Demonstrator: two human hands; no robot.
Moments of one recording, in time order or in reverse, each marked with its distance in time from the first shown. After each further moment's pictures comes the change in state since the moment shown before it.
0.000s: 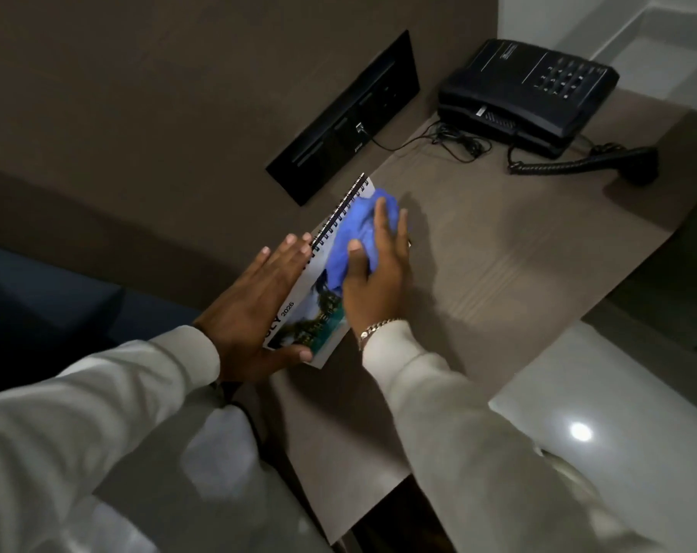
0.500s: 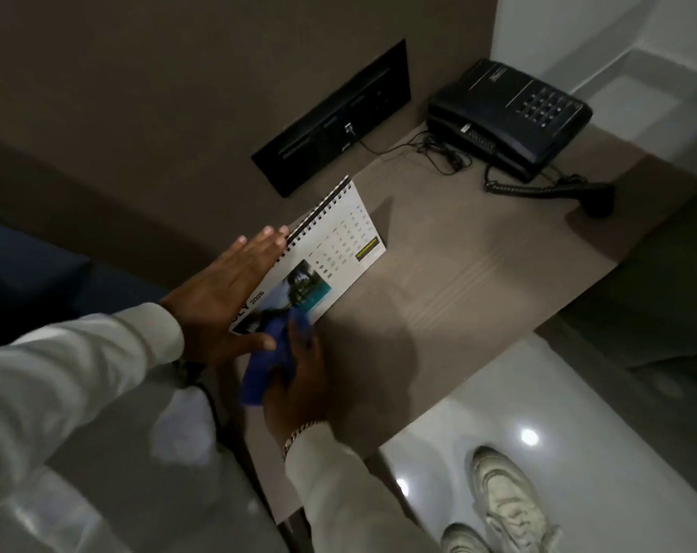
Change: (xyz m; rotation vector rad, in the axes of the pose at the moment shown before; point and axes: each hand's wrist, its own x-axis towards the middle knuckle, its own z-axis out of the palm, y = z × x) left_hand 0.000 -0.007 0.006 0.053 0.010 0.024; right_hand -0.119 0.019 0.000 0.014 -0.420 0.315
